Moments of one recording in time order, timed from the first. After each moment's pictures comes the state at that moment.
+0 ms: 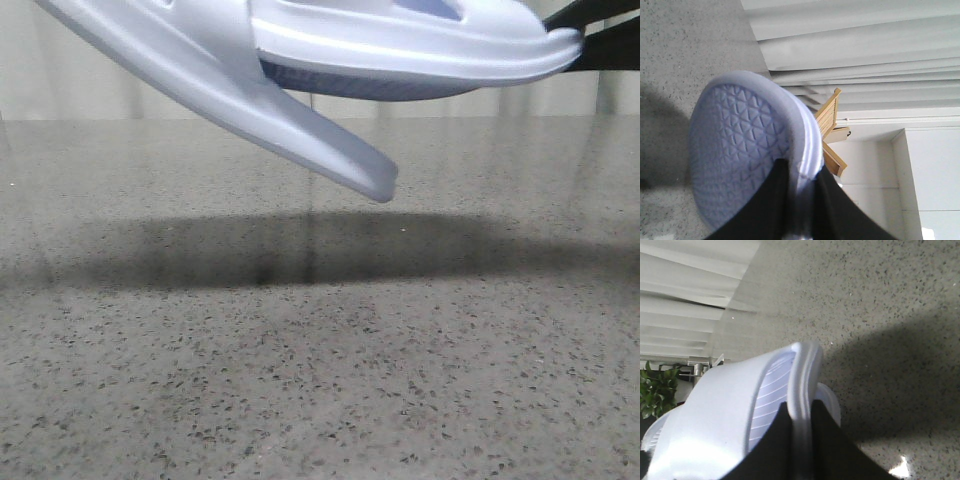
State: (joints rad) left arm -0.06 0.90 -0.49 -1.79 0.94 0.47; right arm 0.18 1.04 -0.59 1.51 0.60 -0.55
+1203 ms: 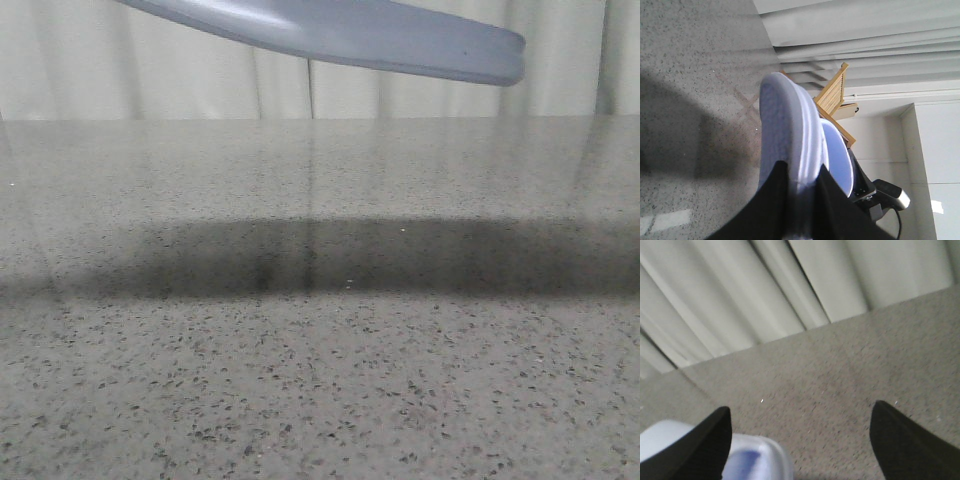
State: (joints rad) left arm -0.08 0.90 -0.49 -1.75 0.97 0.48; right arm 0.25 0.75 -0.58 1.43 0.13 -0.99
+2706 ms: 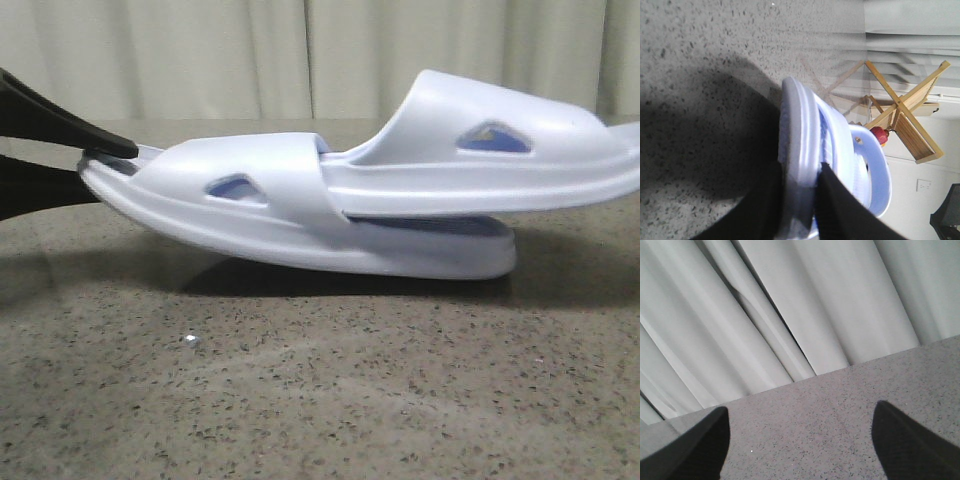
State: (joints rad) left arm -0.14 1.33 -0.49 -1.77 0.93 0.74; right arm 0.25 0.65 -0.58 1.43 0.02 -0.99
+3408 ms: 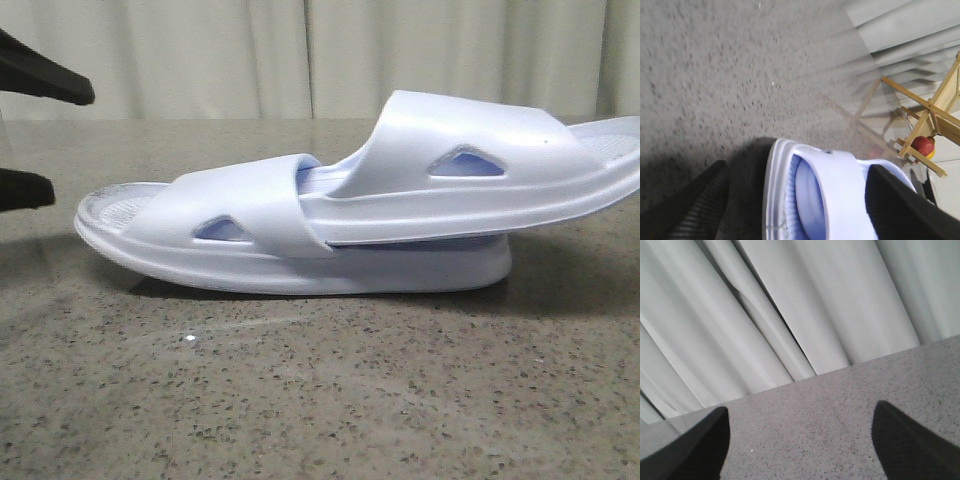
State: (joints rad) left arm 0.01 1.29 -0.50 -1.78 0.92 1.16; right arm 0.25 0.65 -0.58 1.43 0.02 -0.99
